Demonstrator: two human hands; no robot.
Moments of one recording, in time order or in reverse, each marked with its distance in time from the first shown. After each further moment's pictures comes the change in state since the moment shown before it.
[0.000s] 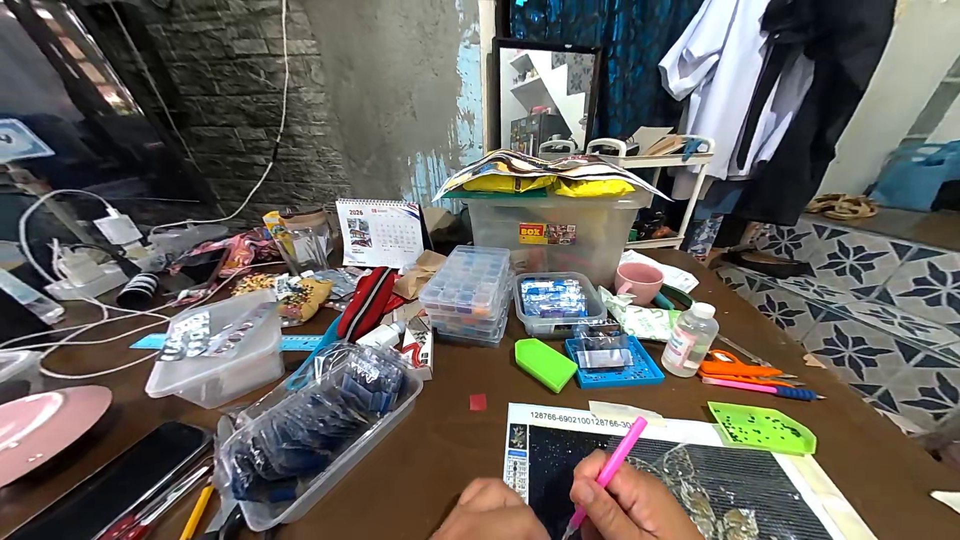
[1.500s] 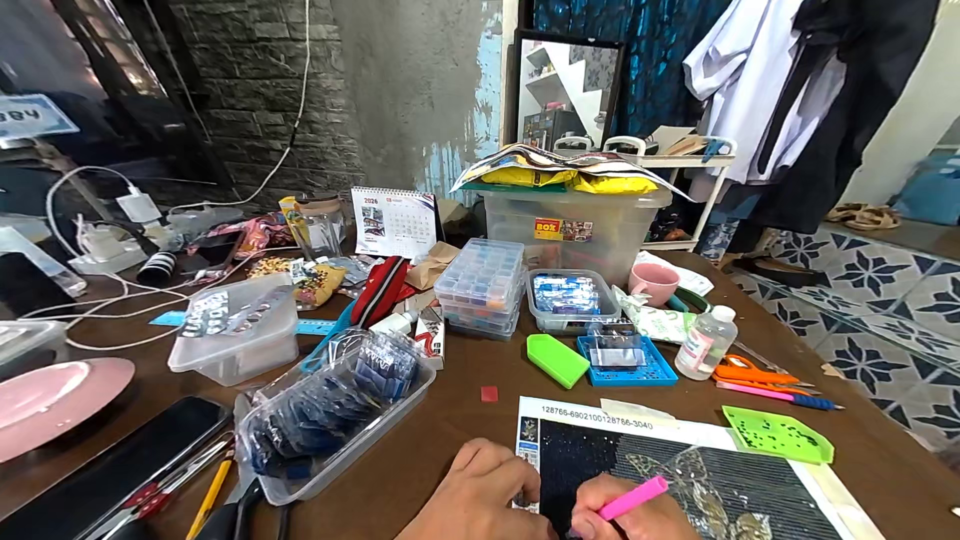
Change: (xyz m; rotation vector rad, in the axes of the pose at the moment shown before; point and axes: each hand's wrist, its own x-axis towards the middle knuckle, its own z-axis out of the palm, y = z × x) left_hand -0.003 -0.016 -0.003 0.310 -0.020 -0.078; right_hand -0.002 0.001 0.006 -0.258 -0.060 -0.305
